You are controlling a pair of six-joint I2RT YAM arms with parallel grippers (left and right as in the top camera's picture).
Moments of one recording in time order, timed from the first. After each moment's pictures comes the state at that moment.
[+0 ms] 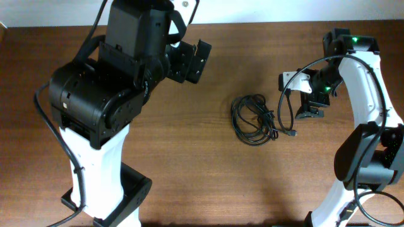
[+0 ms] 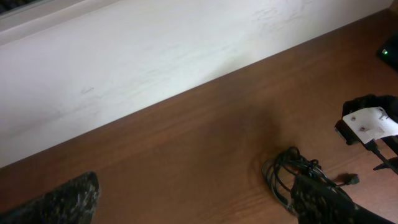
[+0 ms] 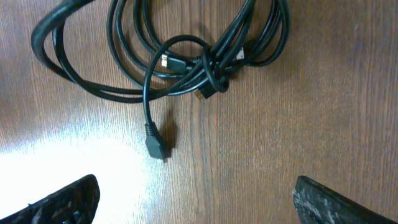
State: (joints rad) left arm -0.56 1.97 3.06 -1.69 -0.22 0.03; right arm -0.10 2.00 1.80 -1.42 -0.29 -1.60
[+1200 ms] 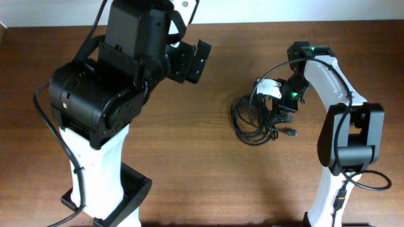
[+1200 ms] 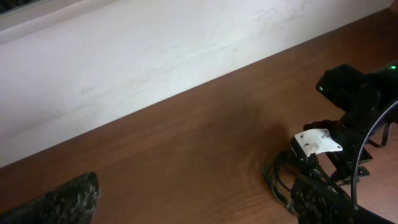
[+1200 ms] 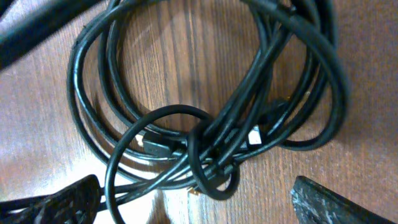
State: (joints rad) left arm -0.56 1.97 3.06 -1.69 -0.22 0.03; right arm 0.03 2.16 1.70 -1.23 -0.33 -1.38
